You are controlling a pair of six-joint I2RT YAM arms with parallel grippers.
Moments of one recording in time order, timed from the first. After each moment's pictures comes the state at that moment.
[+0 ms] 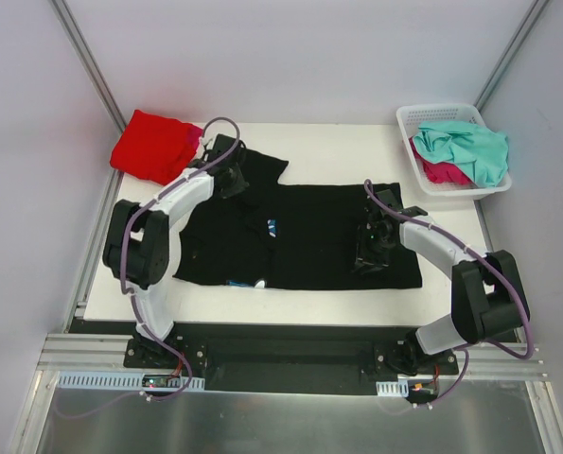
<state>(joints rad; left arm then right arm) -0.36 1.88 1.38 -0.44 -0.14 -0.70 0.35 1.48 0.89 -0.74 -0.17 0.48</state>
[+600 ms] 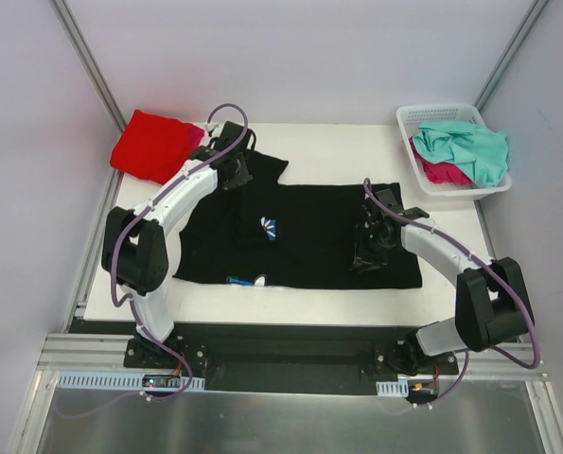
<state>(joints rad) -0.42 1.80 1.54 -0.66 -0.28 -0.65 0.38 1.44 0.89 -0.73 -0.19 0.48</state>
